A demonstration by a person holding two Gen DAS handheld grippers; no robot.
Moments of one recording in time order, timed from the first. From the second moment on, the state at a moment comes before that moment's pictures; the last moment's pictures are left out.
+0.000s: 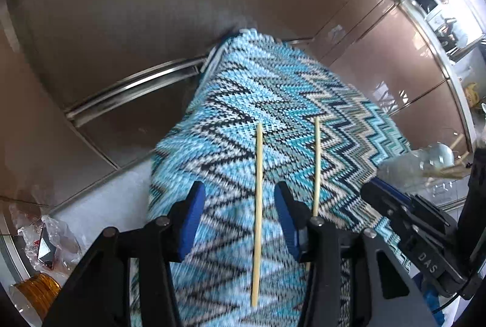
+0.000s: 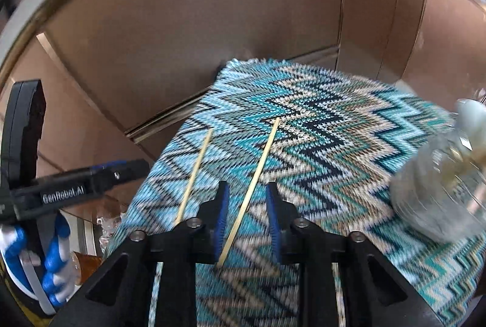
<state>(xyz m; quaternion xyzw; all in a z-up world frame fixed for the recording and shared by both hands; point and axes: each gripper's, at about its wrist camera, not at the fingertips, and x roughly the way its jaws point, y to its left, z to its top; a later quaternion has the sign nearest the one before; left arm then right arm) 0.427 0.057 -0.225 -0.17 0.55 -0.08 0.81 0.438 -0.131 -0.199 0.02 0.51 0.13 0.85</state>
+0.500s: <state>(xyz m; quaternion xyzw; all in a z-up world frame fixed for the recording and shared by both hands) 0.476 0.025 -0.259 -0.13 0.60 -0.10 0.78 0.515 -0.126 -0.259 0.03 0.58 0.13 0.80</state>
